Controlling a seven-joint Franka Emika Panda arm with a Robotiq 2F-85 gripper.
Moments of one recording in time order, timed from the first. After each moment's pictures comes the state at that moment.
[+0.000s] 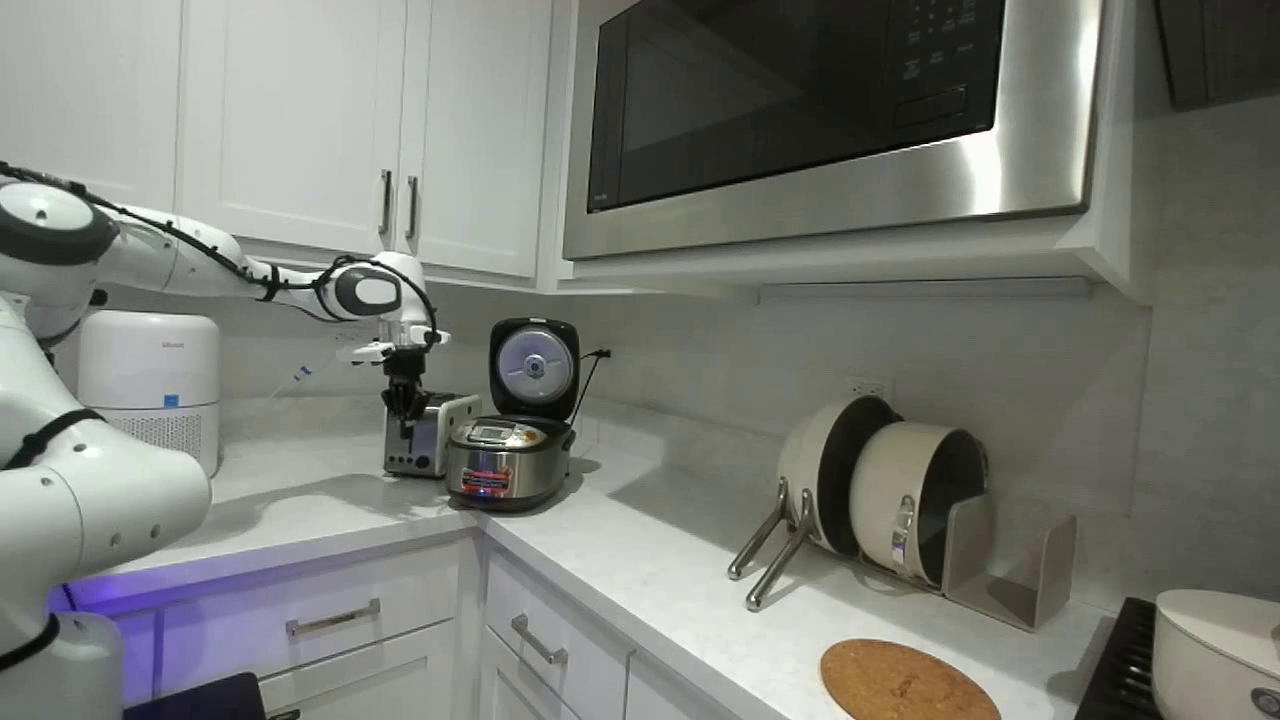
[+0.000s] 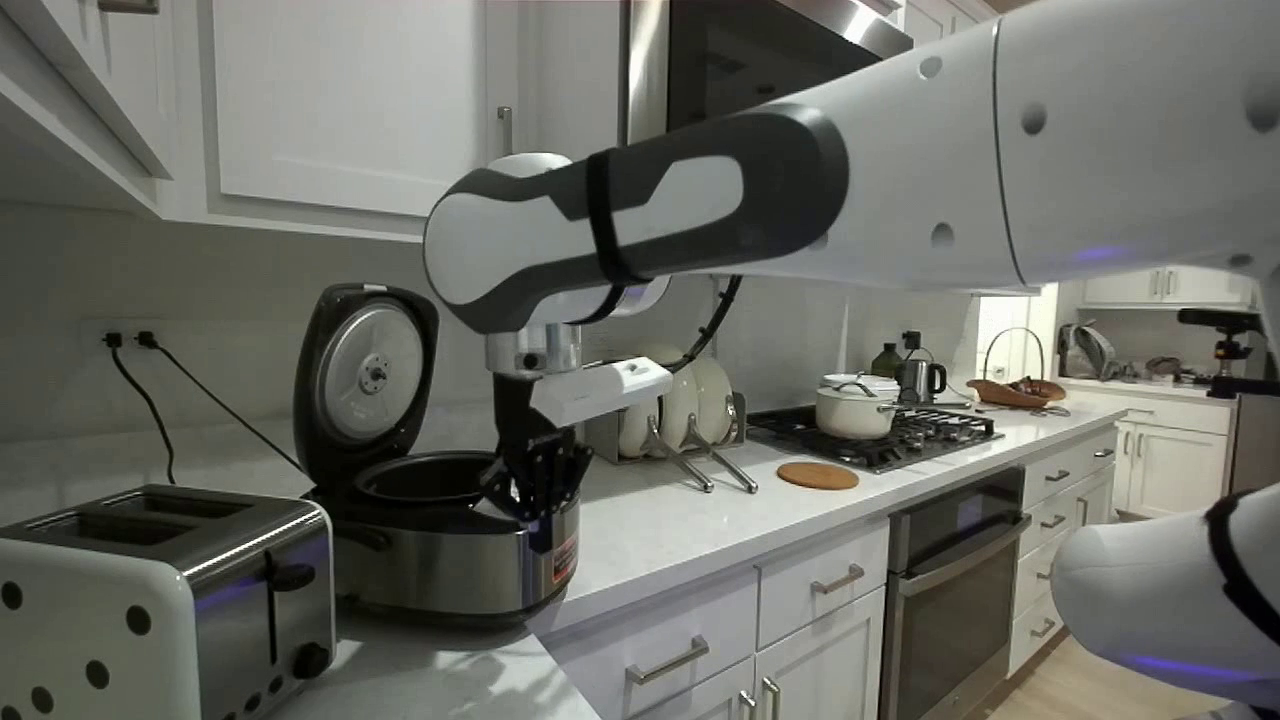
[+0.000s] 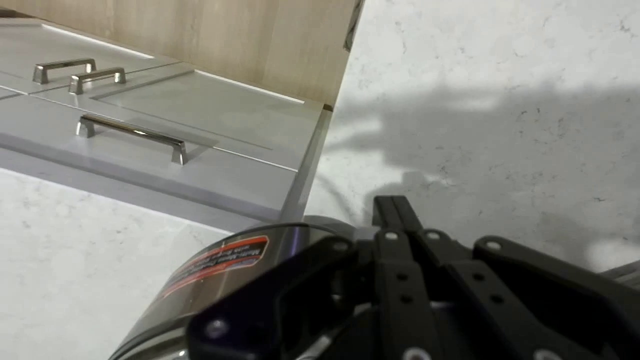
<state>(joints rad) -1.05 -0.79 1.40 -1.90 0.70 1.75 -0.08</state>
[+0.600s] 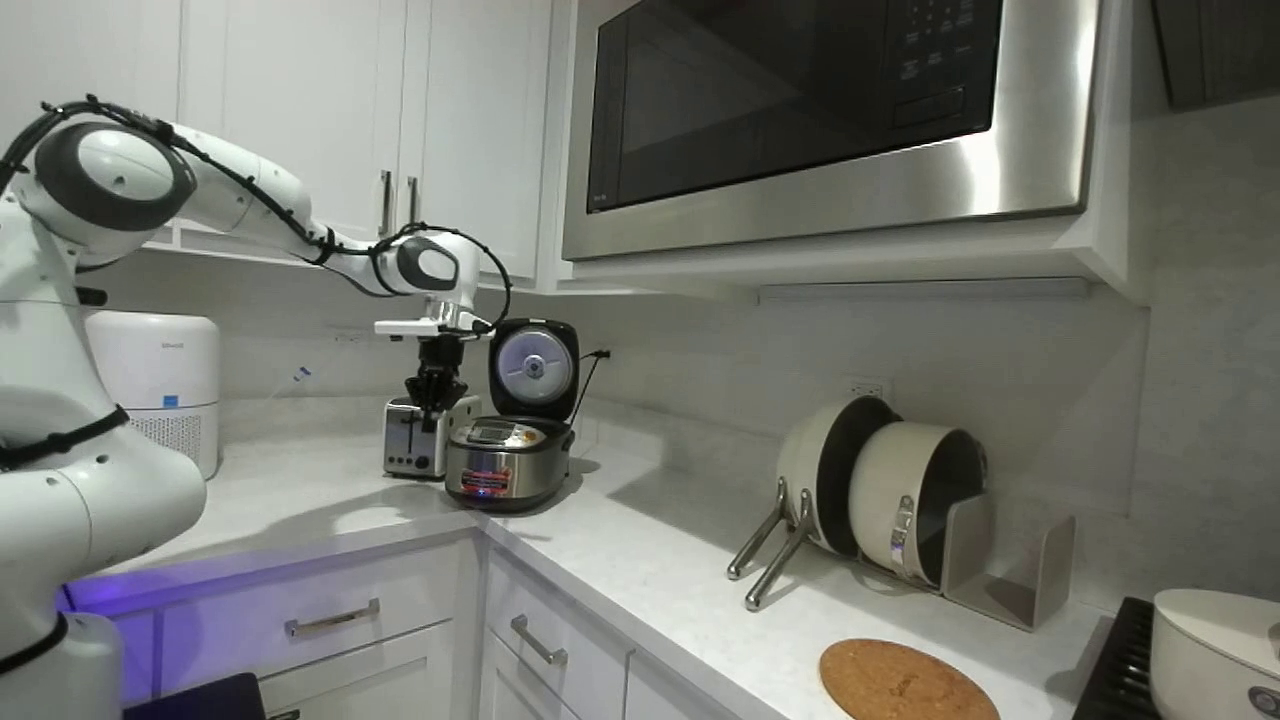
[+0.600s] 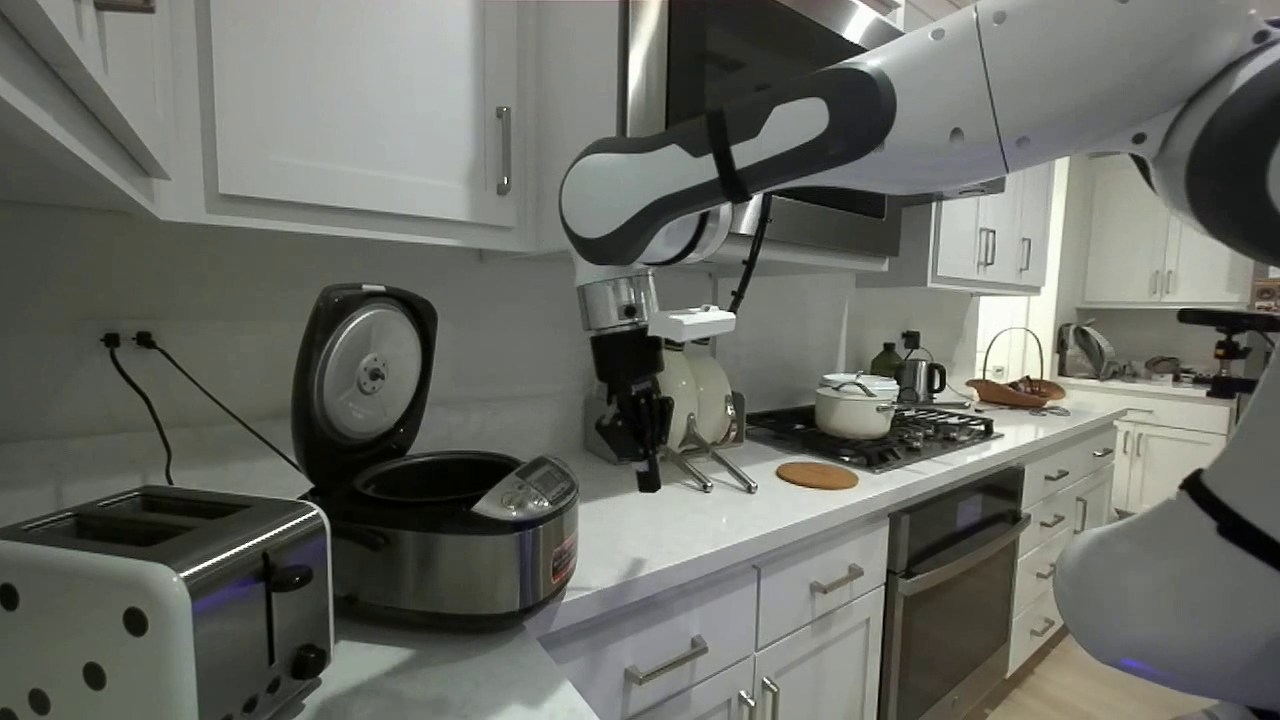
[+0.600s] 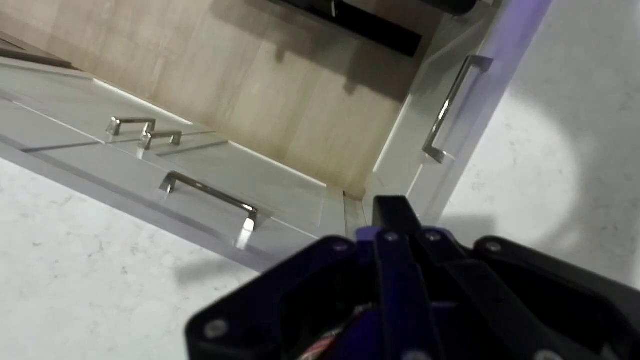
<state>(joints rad) -0.94 -0.33 1.28 -1.90 0.24 1.62 -0.15</state>
